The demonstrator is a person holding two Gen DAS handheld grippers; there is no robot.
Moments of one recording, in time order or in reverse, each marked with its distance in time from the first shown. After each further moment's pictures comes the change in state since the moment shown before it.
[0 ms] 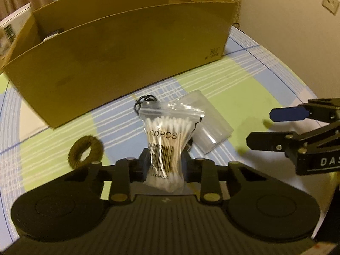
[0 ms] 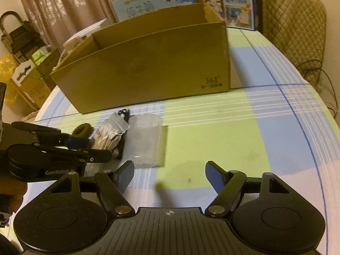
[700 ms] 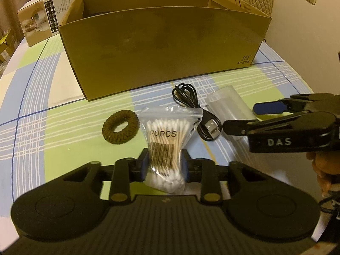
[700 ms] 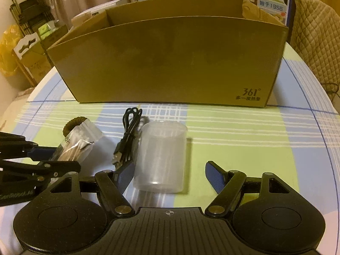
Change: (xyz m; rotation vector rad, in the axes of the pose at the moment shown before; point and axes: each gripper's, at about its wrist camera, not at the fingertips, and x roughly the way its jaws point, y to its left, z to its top) left arm -0.016 0.027 -0.032 -0.149 -0.044 0.080; right arm 0.066 0.029 0.020 -0.152 0.057 -0.035
